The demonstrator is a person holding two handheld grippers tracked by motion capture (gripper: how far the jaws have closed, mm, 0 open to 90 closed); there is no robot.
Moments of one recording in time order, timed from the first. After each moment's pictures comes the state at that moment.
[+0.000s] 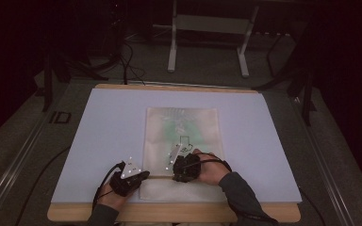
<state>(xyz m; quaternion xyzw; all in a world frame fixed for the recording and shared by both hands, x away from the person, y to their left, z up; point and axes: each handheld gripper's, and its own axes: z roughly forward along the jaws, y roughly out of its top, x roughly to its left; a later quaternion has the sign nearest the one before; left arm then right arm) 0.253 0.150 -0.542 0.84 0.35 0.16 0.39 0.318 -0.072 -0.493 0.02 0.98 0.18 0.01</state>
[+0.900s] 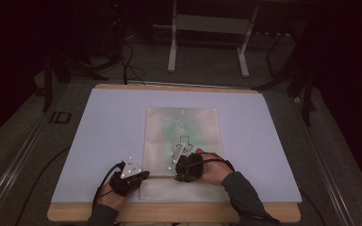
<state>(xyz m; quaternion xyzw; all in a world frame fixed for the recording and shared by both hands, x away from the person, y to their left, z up) 0.253 0.150 -0.542 0.84 0.35 0.15 0.39 0.319 -0.080 -0.491 0.02 0.98 0.18 0.01</state>
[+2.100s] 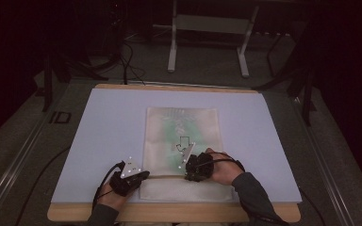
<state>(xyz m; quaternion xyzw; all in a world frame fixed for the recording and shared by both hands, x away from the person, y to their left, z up) 0.254 0.150 -0.542 0.84 0.35 0.15 0.39 0.319 -0.108 -0.486 0.04 0.99 0.16 0.01</state>
